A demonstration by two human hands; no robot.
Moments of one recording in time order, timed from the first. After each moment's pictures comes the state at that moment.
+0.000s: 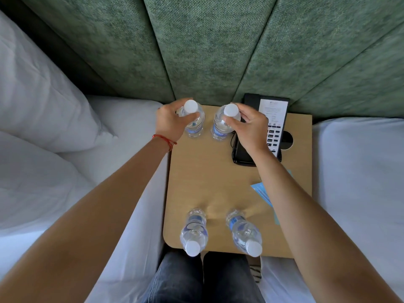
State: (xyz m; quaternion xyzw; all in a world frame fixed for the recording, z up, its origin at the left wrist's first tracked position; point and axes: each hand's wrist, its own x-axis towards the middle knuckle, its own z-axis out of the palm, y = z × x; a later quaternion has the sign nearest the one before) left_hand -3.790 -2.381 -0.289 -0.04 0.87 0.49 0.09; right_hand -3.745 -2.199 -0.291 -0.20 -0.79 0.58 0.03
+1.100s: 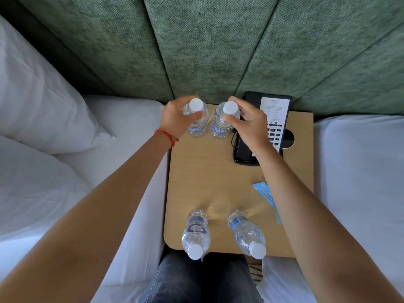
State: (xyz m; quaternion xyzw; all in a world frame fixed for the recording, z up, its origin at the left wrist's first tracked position) left_hand -3.801 -2.377 -0.299 0.03 0.86 0.49 0.12; right_hand -3.751 -2.195 -0.296 -0.17 -0.79 0.59 -0.02
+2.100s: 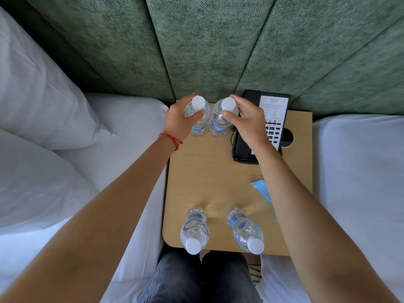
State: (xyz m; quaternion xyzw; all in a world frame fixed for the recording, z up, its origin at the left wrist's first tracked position) left_hand -3.785 -2.369 -0.298 0.01 0.86 0.50 0.11; right_hand -3.749 -2.195 -0.298 -0.17 -0.77 0.62 -0.03
